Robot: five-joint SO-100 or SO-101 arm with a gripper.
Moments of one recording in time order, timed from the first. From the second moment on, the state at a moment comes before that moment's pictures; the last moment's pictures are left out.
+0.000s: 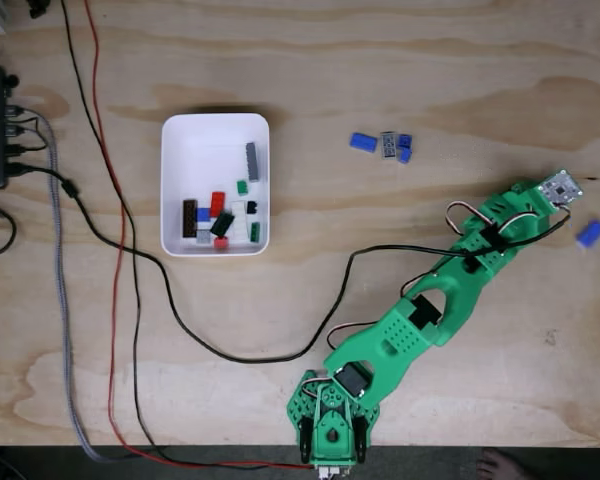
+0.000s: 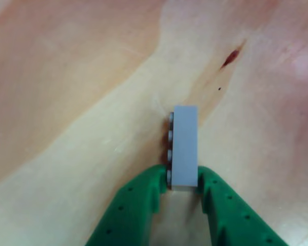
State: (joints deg) arm 44.0 54.1 89.1 4.0 -77.9
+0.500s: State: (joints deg) arm 23.0 84.3 113.2 22.0 -72.6
